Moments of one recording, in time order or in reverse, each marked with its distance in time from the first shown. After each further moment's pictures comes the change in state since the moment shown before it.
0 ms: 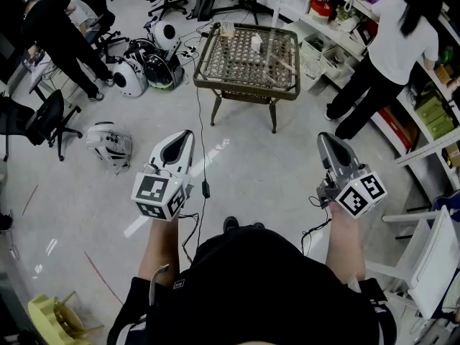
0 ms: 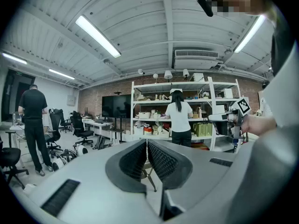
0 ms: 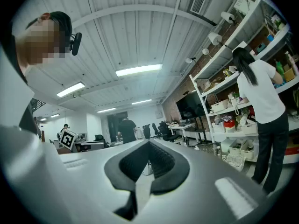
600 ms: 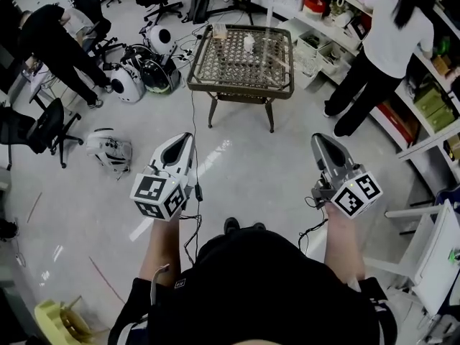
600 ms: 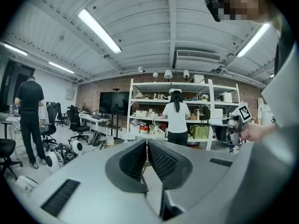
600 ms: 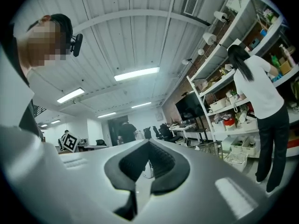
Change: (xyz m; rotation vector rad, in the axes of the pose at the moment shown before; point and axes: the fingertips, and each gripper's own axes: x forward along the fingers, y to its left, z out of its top) left arm 0.019 -0.024 -0.003 -0.063 0.016 -0.038; right arm -0.015 -0.014 -0.002 0.042 -0.032 0.008
